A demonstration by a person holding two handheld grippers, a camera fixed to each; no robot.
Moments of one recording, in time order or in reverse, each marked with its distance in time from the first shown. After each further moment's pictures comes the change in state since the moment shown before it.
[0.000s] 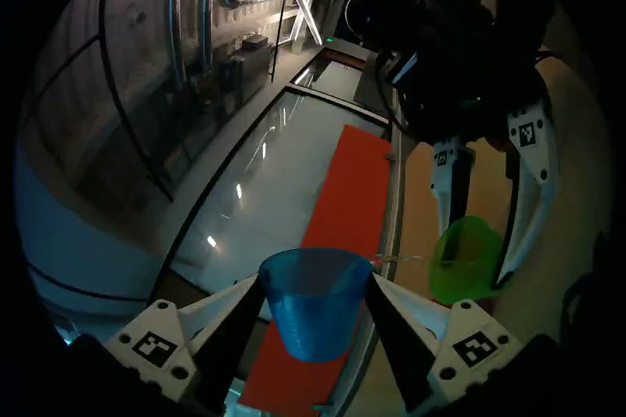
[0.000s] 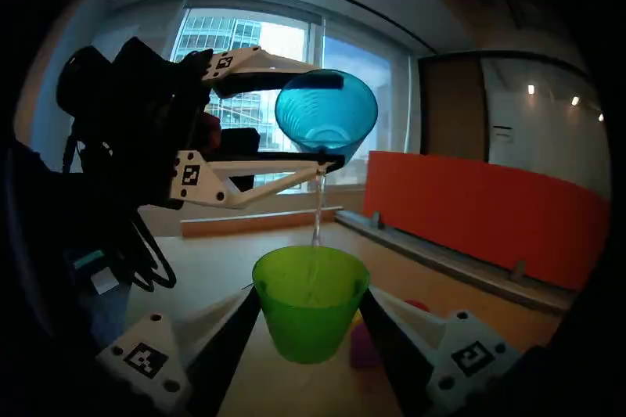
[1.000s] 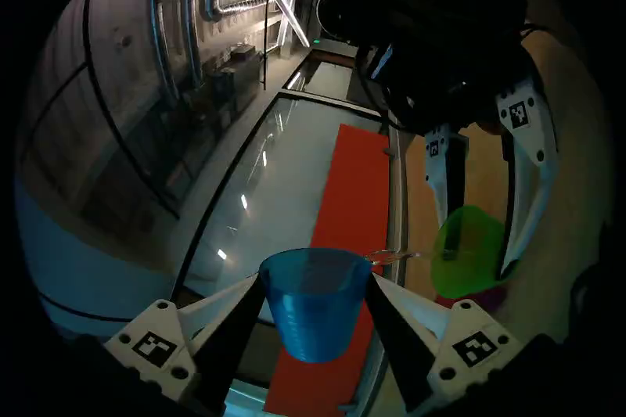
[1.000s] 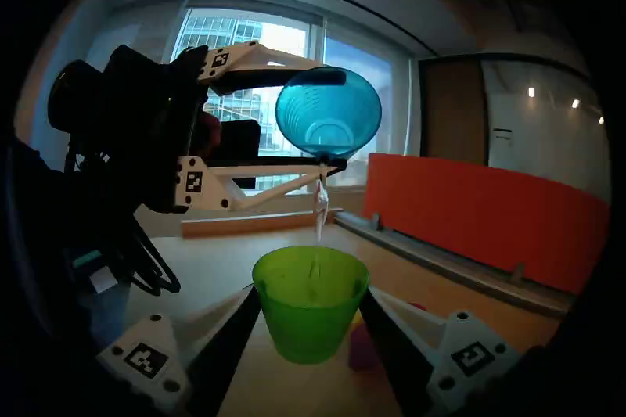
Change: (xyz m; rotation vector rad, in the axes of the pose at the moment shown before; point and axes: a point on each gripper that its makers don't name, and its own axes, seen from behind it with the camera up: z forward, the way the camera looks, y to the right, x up) left arm 0.007 -0.002 -0.001 0.016 0.013 0.110; right arm 0.003 -0.001 -0.002 -0.002 0.004 -0.009
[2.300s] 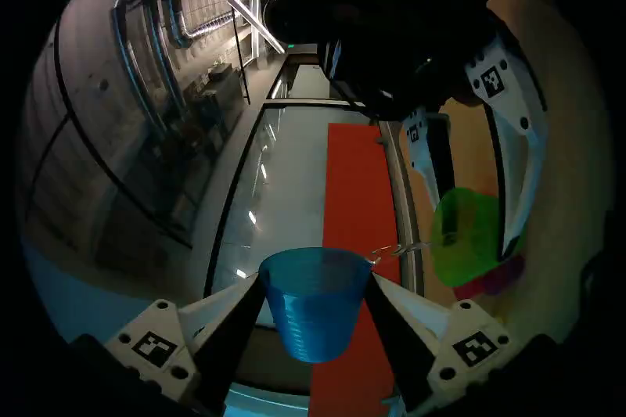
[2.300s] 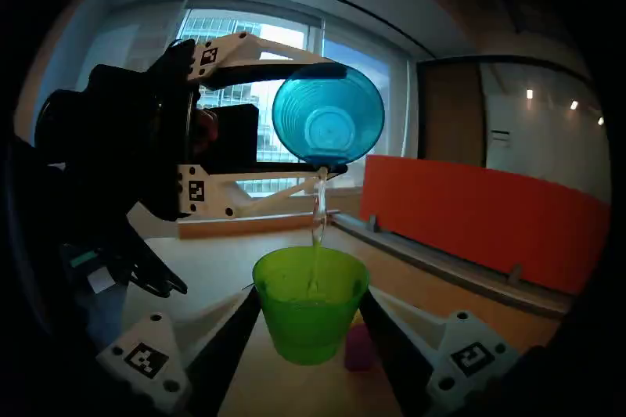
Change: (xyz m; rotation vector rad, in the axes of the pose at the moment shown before) left arm 0.009 0.000 0.005 0.010 0.013 0.207; right arm -0.001 0.004 -0.001 -0.011 0.008 -0.003
